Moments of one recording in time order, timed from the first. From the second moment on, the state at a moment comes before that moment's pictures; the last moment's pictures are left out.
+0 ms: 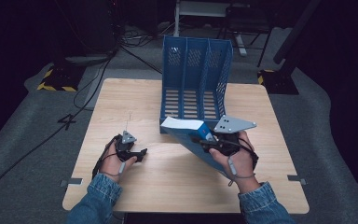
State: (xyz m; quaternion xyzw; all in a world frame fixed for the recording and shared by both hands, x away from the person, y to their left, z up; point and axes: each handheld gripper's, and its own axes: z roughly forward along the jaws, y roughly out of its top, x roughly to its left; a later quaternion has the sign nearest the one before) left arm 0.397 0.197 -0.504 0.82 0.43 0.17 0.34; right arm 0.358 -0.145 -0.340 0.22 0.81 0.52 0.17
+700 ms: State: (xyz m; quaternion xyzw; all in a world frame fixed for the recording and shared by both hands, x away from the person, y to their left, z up) left arm 0.397 0.197 -0.504 0.82 0.43 0.17 0.34; right arm 0.368 -0.170 -0.307 0.28 0.75 0.58 0.12
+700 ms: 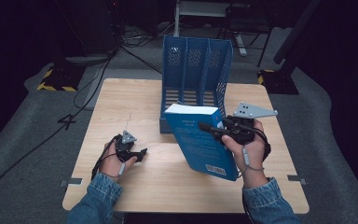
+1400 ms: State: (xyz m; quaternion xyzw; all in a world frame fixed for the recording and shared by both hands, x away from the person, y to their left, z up) left arm 0.398 0.197 -0.504 0.82 0.43 0.17 0.35; right arm 0.398 -0.187 -0.255 0.31 0.69 0.62 0.17
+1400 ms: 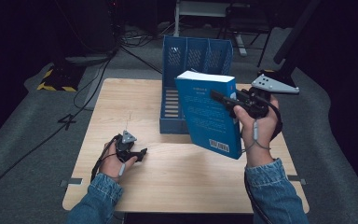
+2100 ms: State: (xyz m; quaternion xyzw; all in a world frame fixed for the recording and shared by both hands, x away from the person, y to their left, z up) left arm 0.387 0.200 -0.504 0.81 0.45 0.17 0.34; right arm 0.439 -0.206 -0.237 0.34 0.69 0.60 0.19
